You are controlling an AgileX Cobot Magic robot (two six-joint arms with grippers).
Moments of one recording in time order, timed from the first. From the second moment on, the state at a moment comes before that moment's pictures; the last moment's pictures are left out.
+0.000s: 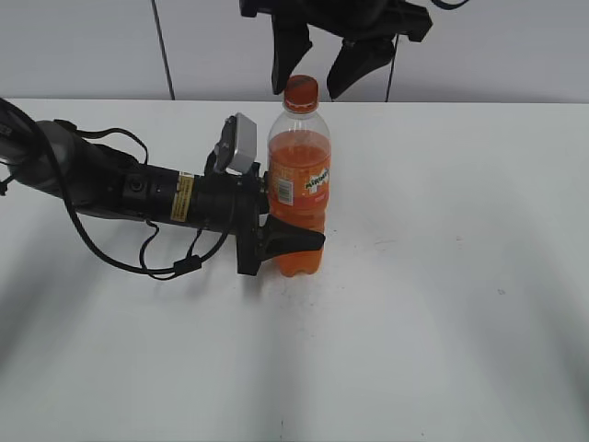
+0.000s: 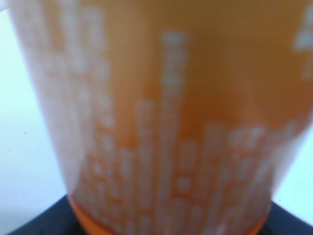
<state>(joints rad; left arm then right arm) -0.32 2.33 -1.28 1.49 -1.08 -0.68 0.61 1.97 -1.94 0.15 1.23 0.33</state>
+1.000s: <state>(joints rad) -0.32 2.33 -1.28 1.48 -1.07 -0.68 0.61 1.99 -1.94 0.18 1.23 0.08</state>
